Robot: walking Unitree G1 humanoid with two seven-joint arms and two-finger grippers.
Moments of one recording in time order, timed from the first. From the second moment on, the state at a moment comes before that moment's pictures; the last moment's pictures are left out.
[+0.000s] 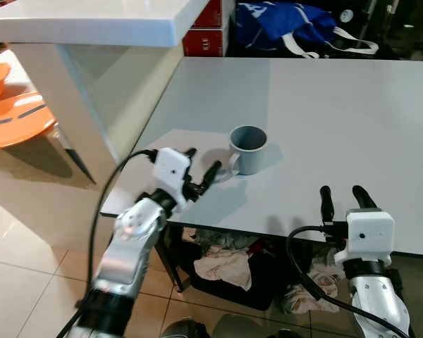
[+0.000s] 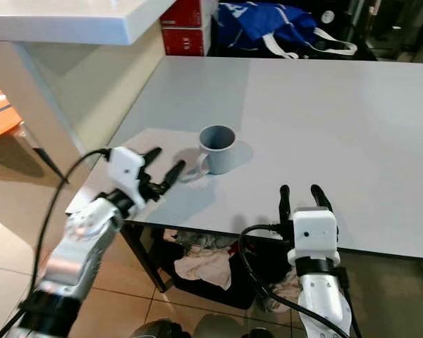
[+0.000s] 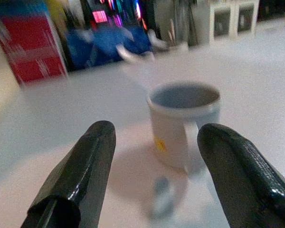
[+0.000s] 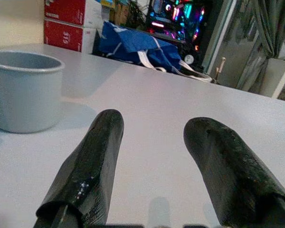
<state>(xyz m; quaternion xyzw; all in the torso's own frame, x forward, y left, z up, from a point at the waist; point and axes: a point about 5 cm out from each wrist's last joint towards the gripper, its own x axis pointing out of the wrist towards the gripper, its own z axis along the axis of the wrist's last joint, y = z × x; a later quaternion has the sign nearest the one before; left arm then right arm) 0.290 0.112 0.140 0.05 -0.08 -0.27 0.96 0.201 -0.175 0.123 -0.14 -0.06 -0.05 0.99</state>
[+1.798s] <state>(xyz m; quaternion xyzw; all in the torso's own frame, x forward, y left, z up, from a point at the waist) 0.324 0.105 0.131 -0.02 -0.01 -0.16 0.99 0.218 -0.190 0.107 -0.06 -0.04 -0.08 0.99</state>
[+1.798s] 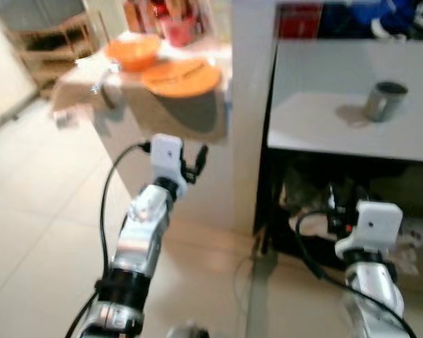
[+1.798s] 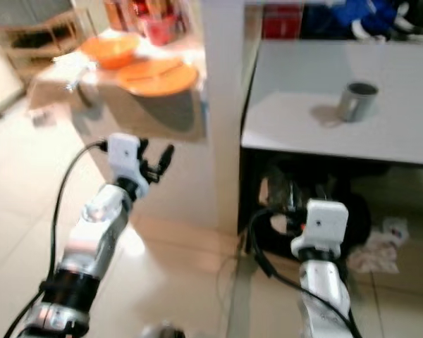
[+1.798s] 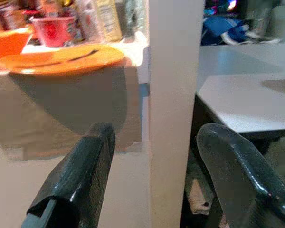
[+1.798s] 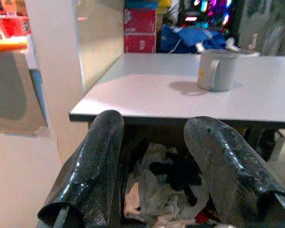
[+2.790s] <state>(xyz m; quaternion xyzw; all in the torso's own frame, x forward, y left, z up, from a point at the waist) 0.325 0.095 0.138 -0.01 -0.03 -0.19 0.98 0.217 -0.193 0.108 -0.08 -0.05 -0.09 0.99</state>
